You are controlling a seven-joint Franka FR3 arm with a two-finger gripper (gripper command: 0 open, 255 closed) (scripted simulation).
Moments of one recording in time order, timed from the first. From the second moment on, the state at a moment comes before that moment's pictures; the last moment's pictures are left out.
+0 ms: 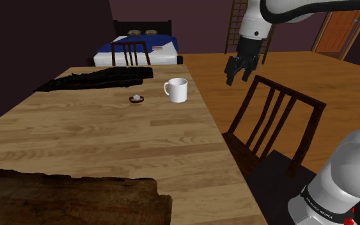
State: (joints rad) arm 0.01 -0.55 0.06 -2.20 0.08 1.74 0.15
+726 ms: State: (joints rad) arm 0.00 -0.10 0.08 -1.86 0.03 1.84 0.16
